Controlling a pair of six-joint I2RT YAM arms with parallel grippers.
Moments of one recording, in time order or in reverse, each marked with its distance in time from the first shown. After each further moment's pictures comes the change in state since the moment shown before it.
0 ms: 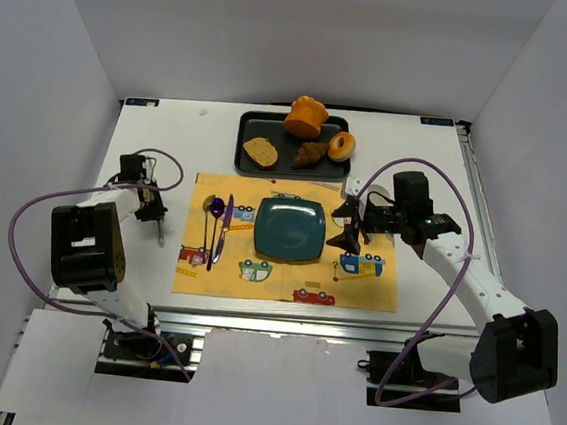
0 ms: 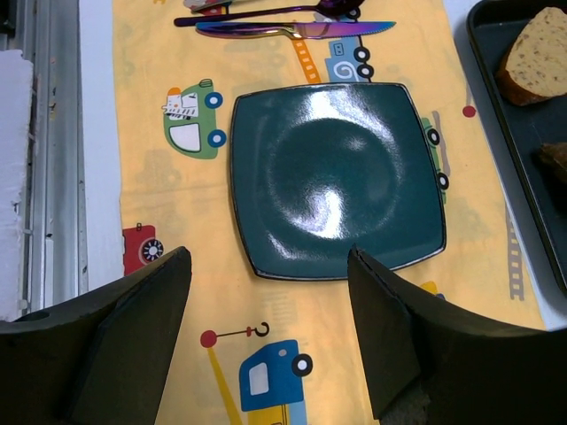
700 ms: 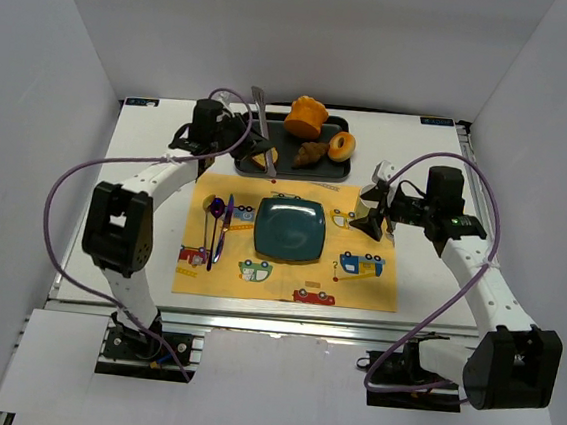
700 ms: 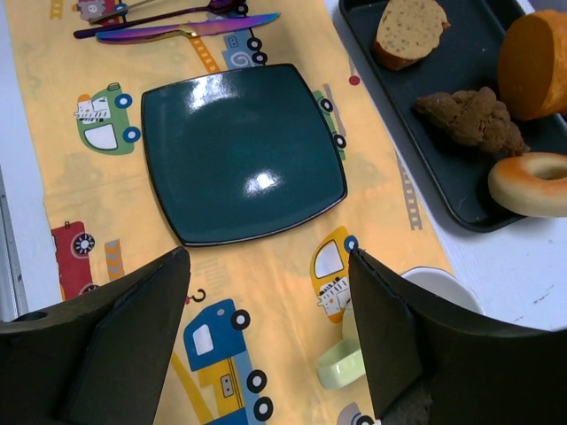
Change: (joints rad) left arm -0.449 0.132 0.454 0.278 0.444 -0.724; right arm -0.200 -0.051 0.022 0.014 -0.008 0.018
